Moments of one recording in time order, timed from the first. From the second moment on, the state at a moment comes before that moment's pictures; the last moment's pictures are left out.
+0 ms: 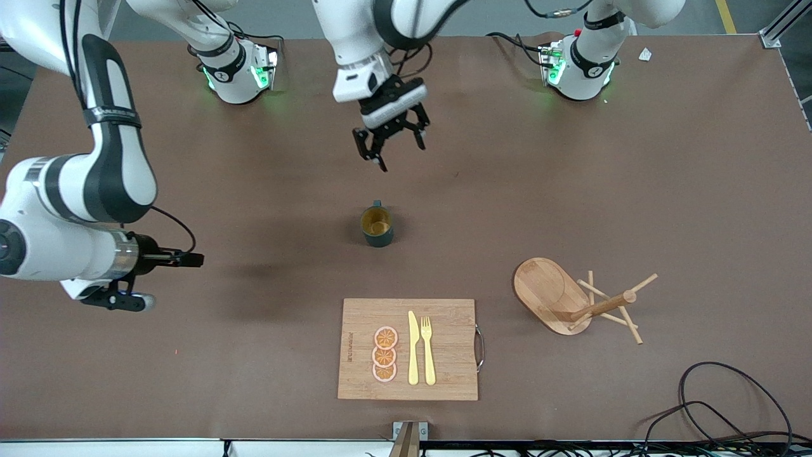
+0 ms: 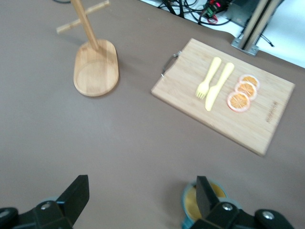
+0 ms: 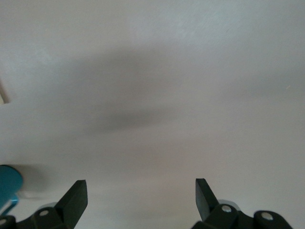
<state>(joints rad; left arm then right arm) -0.81 0.43 -0.27 -1.43 0.67 1.74 -1.76 0.16 0.47 -0.10 -1.48 0.15 1.71 0.21</state>
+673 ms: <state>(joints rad) -0.40 0.39 -0.27 -1.41 0.47 1.75 -1.21 0.59 0.45 -0.09 -1.54 0.19 1.95 0.98</state>
